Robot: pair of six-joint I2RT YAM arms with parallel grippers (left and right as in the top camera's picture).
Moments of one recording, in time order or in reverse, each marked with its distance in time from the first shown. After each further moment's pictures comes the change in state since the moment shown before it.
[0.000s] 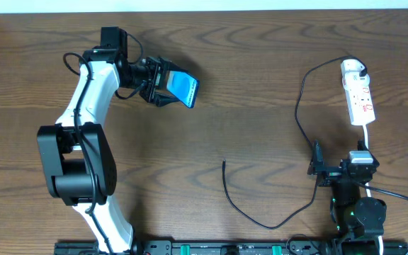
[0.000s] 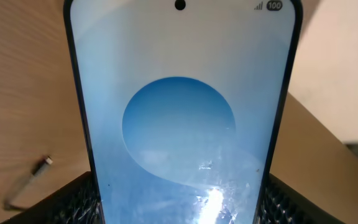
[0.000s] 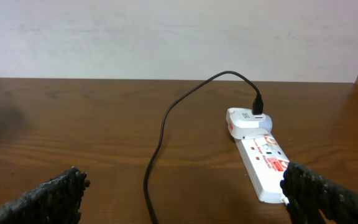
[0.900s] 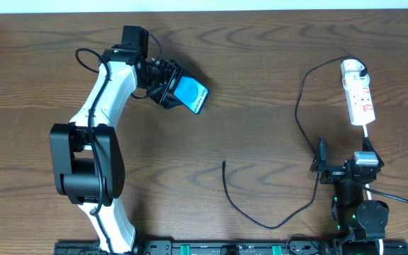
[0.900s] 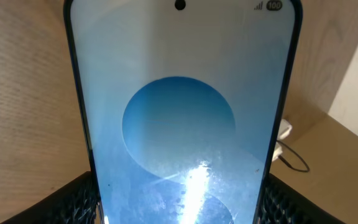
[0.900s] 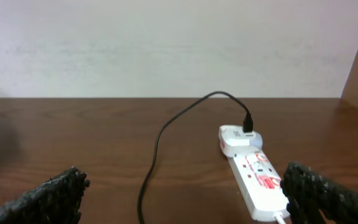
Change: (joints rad) left arm -0.099 0.000 0.000 0.046 -0.221 0.000; right arm 0.000 0.000 0.000 0.078 0.029 0.000
